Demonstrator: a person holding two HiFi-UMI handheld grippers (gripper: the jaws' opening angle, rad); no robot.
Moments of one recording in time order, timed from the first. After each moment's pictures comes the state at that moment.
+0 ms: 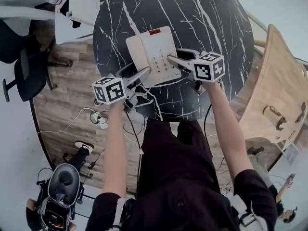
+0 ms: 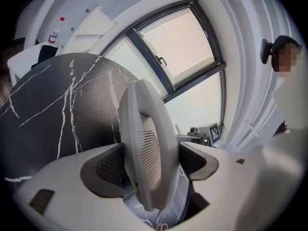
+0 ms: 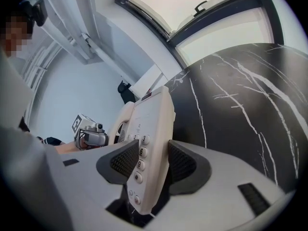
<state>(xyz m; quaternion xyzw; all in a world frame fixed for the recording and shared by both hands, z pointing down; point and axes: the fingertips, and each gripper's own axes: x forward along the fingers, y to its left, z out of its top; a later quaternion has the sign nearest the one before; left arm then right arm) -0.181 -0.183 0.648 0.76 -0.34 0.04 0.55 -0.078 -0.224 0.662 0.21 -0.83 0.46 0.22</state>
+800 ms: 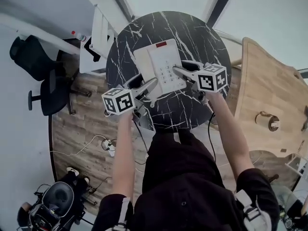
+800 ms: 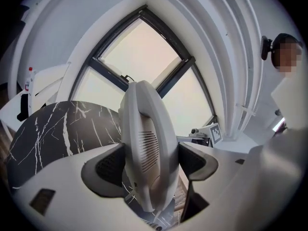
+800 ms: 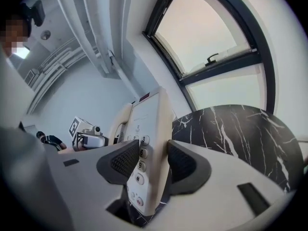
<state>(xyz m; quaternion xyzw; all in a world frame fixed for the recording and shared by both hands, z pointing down) -0.086 -0.183 0.476 0.83 -0.38 0.04 0.41 0.019 -0.227 0.489 0.24 -0.89 0.36 0.13</state>
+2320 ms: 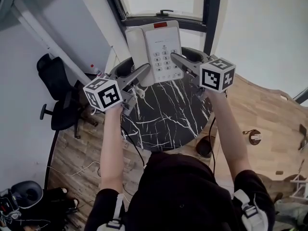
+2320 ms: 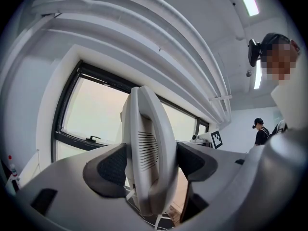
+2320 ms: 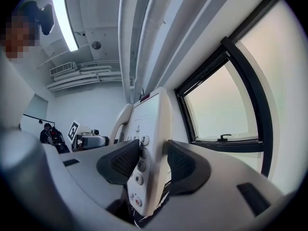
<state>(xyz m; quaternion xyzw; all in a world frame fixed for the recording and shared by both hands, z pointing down) 0.010 -0.169 0.163 0.91 -0.40 -0.03 0.12 0.120 -0.213 0.174 0.26 -0.96 0.12 -0.04</state>
